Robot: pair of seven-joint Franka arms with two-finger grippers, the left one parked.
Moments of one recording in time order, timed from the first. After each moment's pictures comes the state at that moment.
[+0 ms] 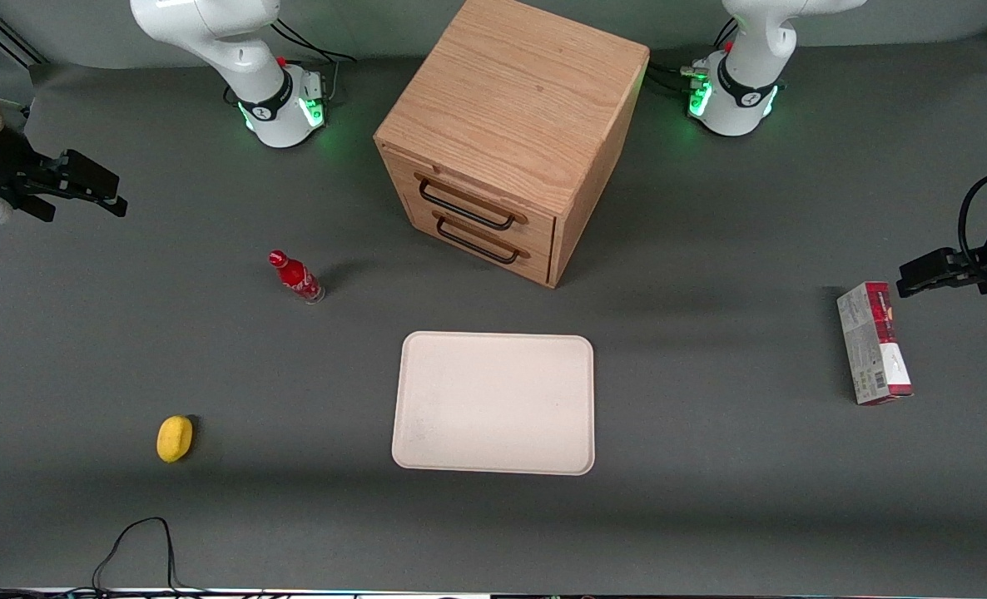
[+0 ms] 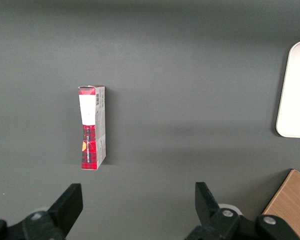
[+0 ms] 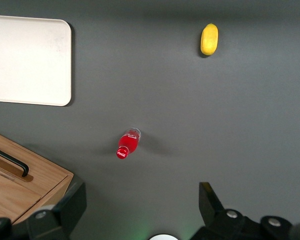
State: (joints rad) arm 0.15 -0.06 -0.10 -1.56 0.02 1.47 0.04
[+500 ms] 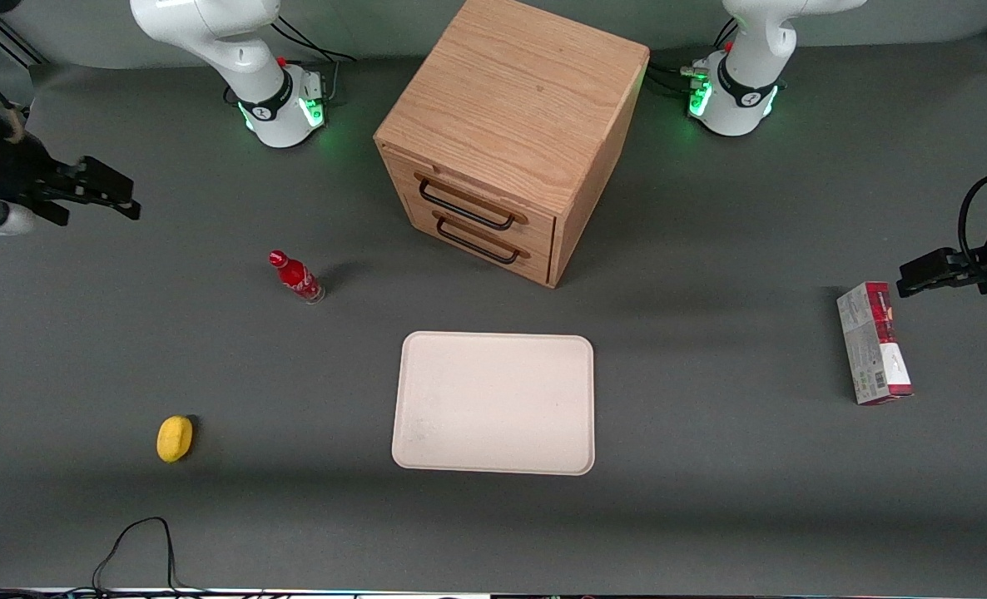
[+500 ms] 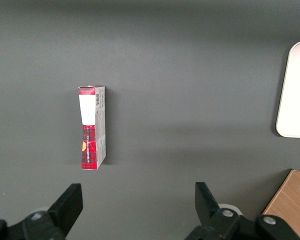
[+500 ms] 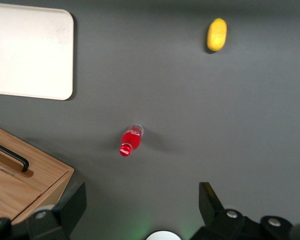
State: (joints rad) arm 0.16 -0.01 -0.05 -1.54 0.02 1.47 0.04
